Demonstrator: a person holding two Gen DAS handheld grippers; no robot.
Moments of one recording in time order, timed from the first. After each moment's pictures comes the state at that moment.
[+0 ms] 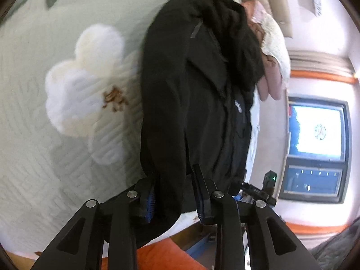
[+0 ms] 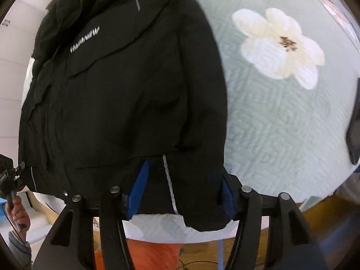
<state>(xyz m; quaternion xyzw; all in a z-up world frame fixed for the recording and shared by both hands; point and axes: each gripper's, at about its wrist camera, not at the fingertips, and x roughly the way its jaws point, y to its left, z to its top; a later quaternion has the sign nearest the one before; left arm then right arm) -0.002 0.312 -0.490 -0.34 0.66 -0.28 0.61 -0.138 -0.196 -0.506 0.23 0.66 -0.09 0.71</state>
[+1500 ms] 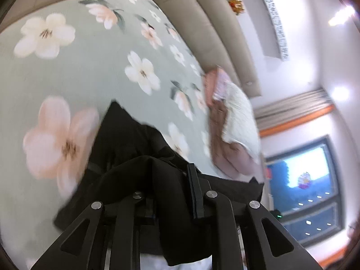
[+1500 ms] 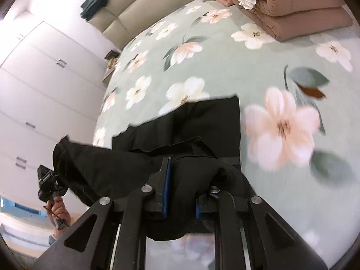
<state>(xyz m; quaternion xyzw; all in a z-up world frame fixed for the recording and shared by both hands) 0.293 0.237 -0.334 -0.39 0.46 -0.25 0.75 0.232 -0.302 -0.314 0.30 0.48 0.03 0.83</state>
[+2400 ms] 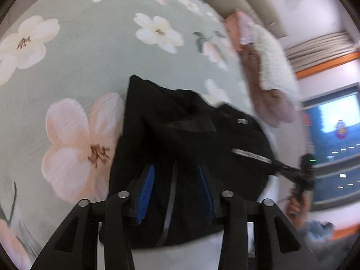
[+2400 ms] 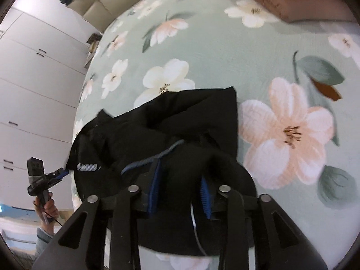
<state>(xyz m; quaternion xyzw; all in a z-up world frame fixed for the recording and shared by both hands) 0.335 0.240 -0.361 -0.24 0.59 -0.29 0.72 0.239 -0.303 -0.358 0.26 0.53 0.02 0.81</state>
